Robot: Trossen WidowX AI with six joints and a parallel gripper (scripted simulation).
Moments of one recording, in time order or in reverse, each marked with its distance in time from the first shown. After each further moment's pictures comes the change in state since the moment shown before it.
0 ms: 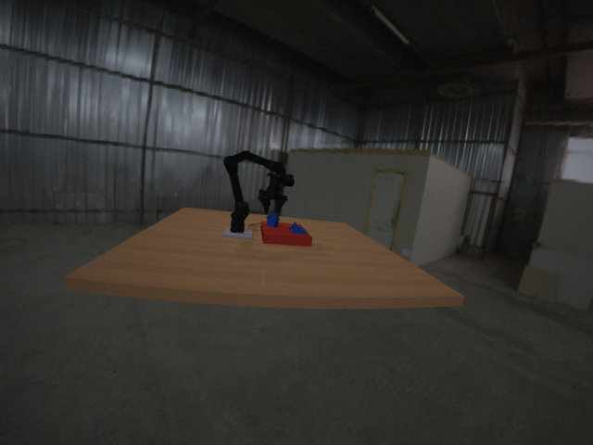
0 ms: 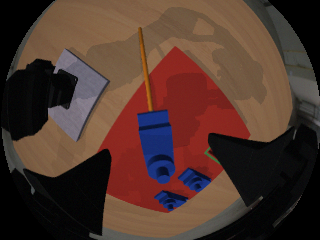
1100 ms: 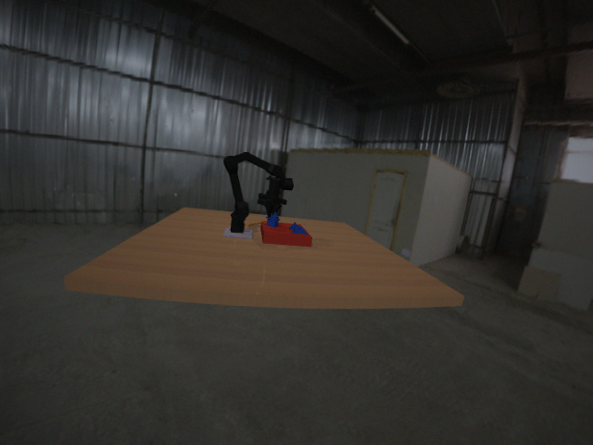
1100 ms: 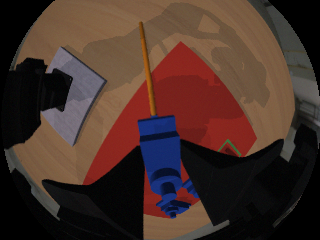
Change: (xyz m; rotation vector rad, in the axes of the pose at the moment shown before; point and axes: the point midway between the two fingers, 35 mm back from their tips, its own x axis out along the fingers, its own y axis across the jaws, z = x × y) arm 0.021 0.001 0.000 -0.001 -0.001 0.004
